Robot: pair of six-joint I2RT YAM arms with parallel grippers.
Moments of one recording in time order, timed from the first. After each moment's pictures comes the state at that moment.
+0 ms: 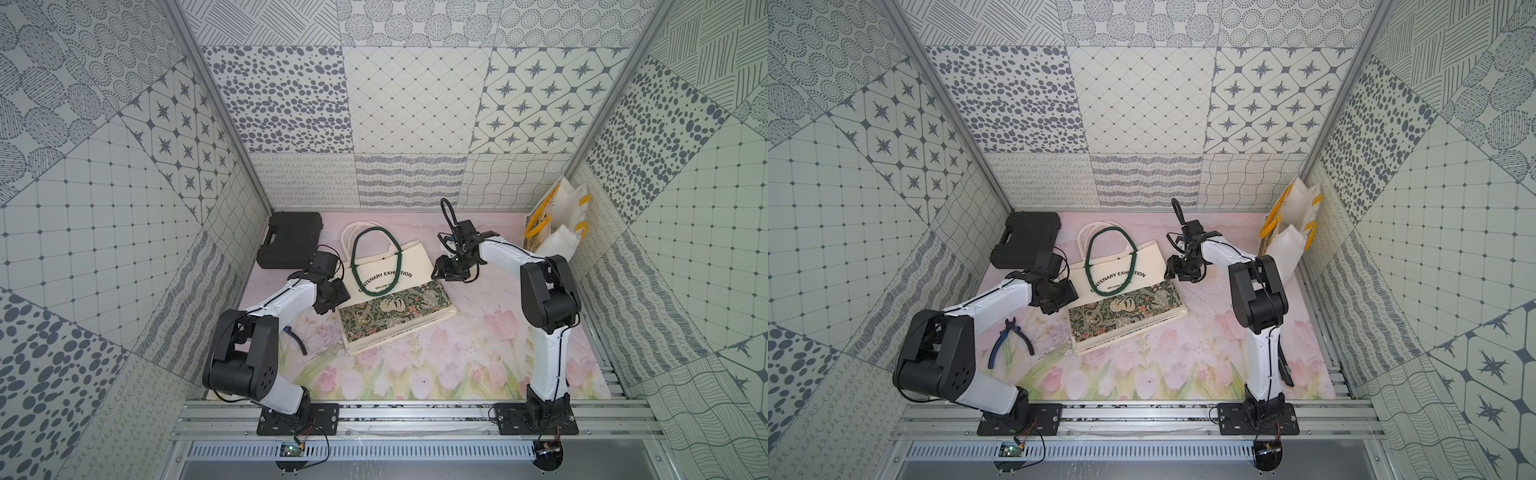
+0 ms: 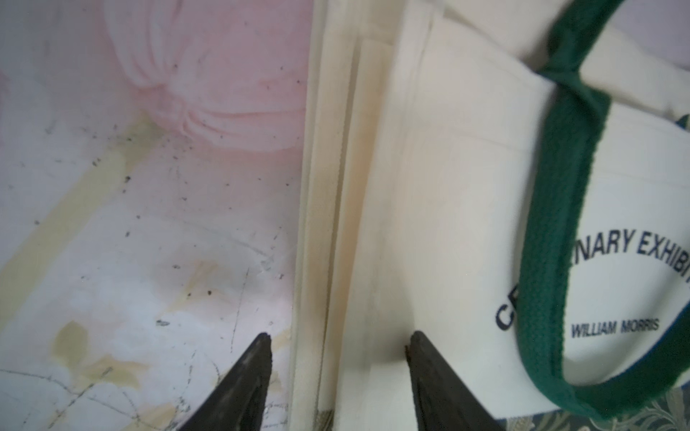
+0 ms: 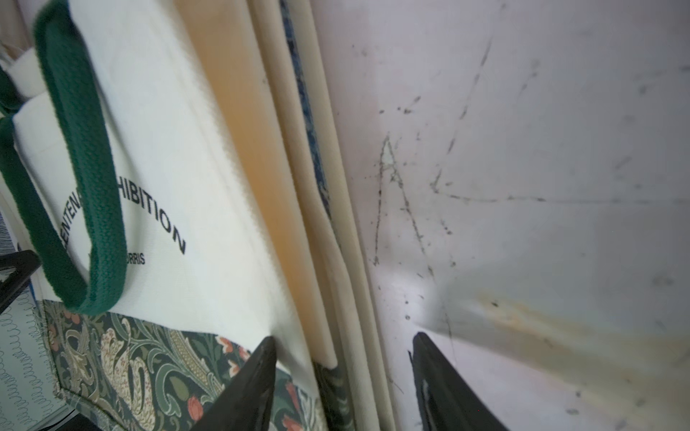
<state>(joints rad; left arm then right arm) -0.21 1.54 0.88 -0.53 0.02 -0.71 0.34 2.10 1.56 -0.74 -0.40 0.26</state>
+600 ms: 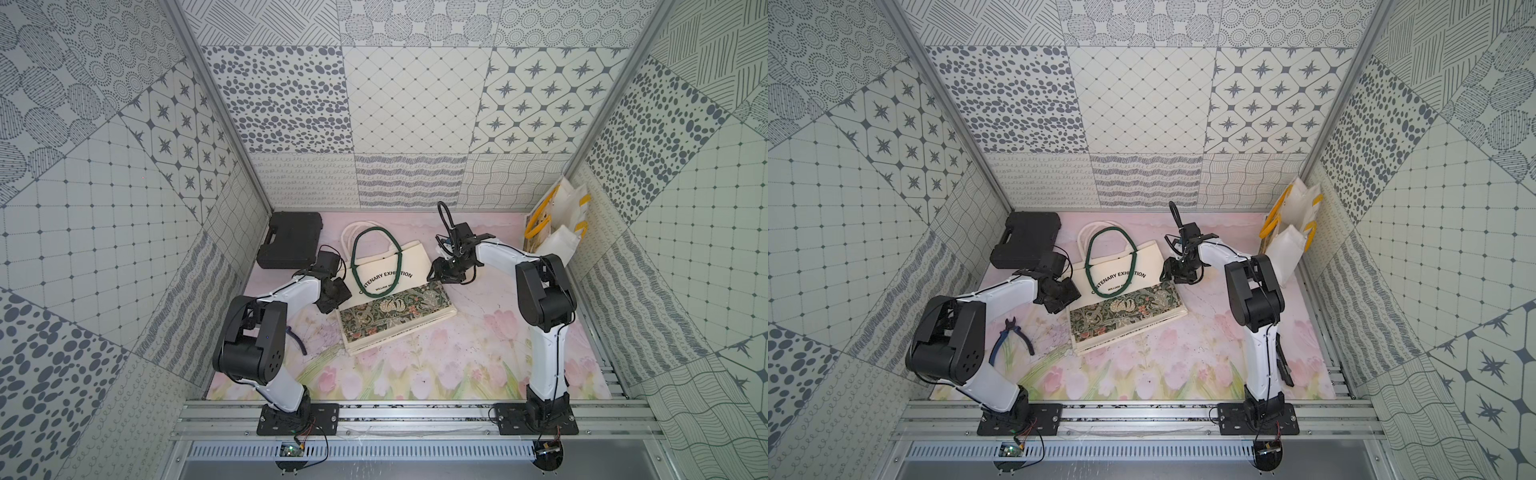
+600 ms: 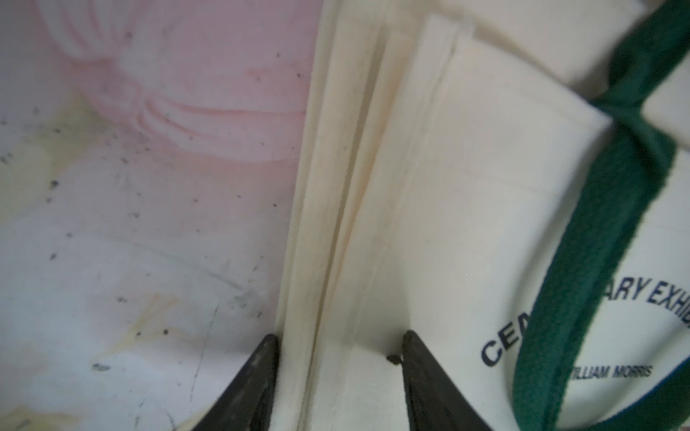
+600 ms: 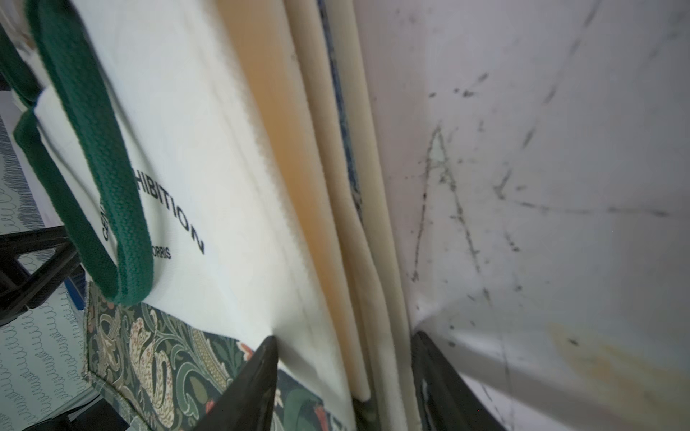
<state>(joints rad) -0.20 1.63 0.90 -0.47 0.06 -0.80 0.35 2.11 1.52 -0.68 -0.48 0.29</state>
